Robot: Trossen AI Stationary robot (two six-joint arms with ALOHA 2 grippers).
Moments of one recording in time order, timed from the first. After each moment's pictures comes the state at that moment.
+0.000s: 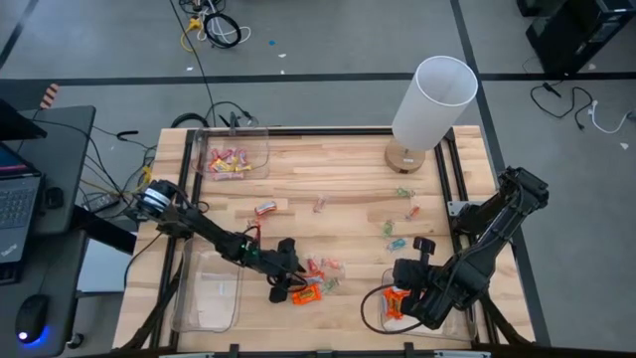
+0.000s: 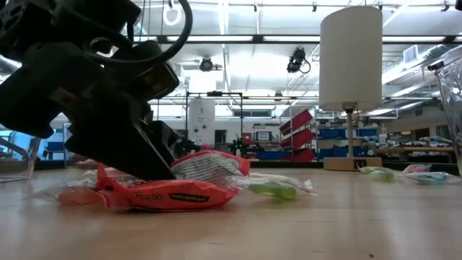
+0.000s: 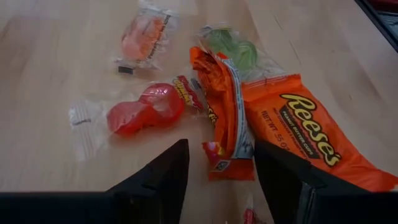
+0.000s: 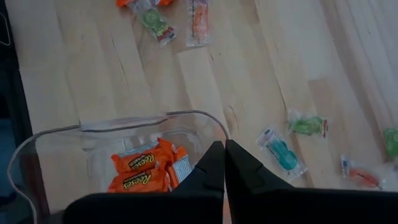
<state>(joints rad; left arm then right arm) -0.42 1.84 0.64 0.57 -0.13 -0.35 0.82 1.59 1.40 -1.26 0.43 1.06</state>
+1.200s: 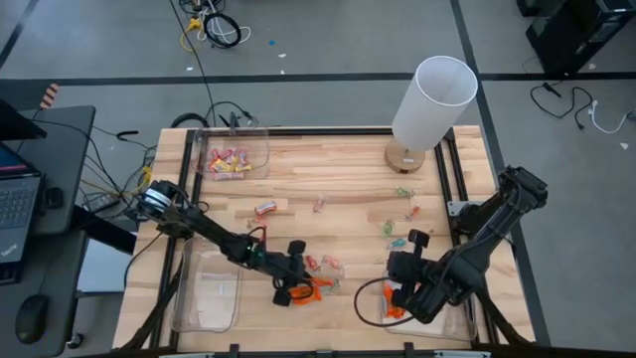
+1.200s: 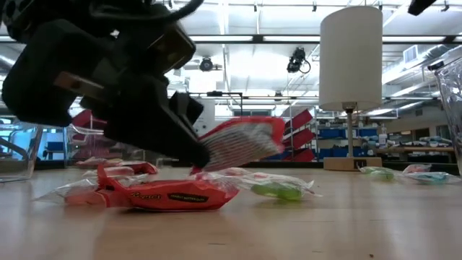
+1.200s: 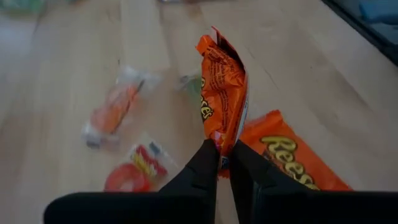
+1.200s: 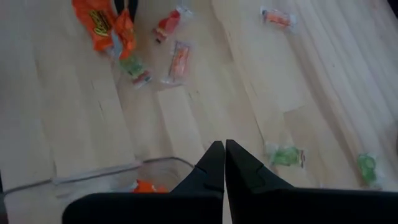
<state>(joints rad) -0.42 1.84 0.75 0.51 -0.12 -0.10 0.77 1.59 1.40 -1.24 0.55 1.03</state>
